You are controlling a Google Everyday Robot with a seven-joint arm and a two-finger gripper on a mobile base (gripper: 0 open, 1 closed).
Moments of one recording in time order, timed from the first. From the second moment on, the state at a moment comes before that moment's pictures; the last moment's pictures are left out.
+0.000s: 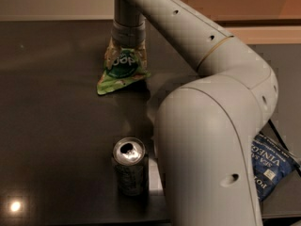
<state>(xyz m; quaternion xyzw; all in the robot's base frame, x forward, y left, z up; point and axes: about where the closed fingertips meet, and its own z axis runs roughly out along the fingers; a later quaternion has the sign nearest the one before) 0.687 0.069 0.853 -0.99 -0.07 -0.04 0.07</state>
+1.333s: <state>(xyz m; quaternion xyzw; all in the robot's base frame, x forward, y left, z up) 0.619 0.063 0.887 -0.99 -0.07 -0.05 0.06</state>
